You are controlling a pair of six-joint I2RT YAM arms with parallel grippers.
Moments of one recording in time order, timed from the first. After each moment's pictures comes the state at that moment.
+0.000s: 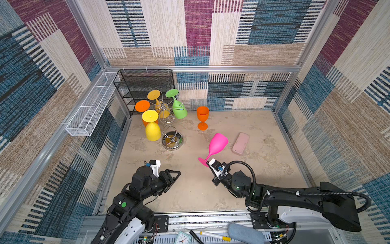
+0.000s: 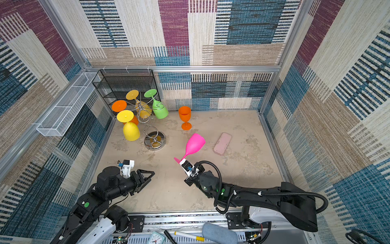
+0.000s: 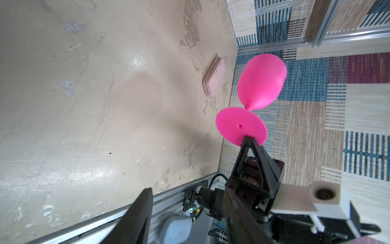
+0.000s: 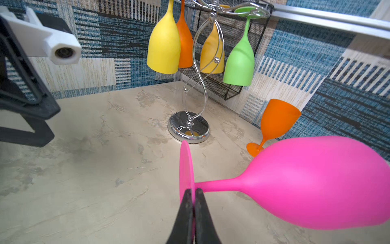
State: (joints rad) left arm -0.48 0.44 0.57 -0.67 0.35 -1.24; right arm 1.19 1.17 0.43 0.63 0.45 -0.23
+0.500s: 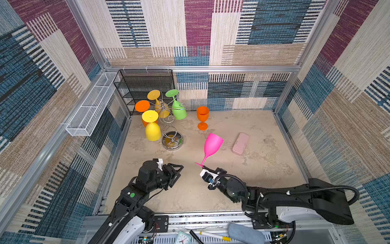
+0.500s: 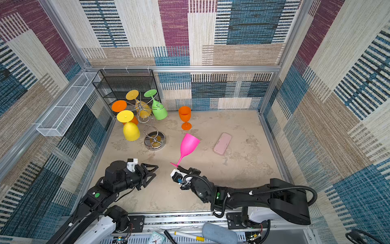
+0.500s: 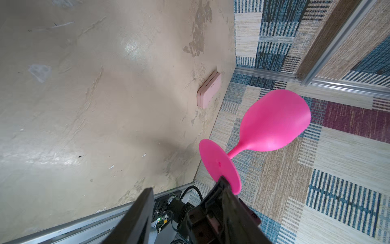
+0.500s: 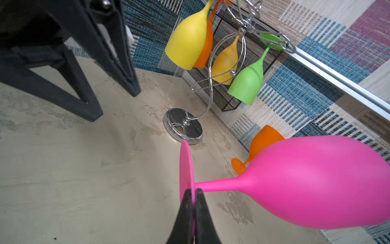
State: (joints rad) left arm -0.48 0.60 0.54 -0.48 0.35 -1.47; right arm 1.28 1.29 0.45 0.71 0.55 -0.52
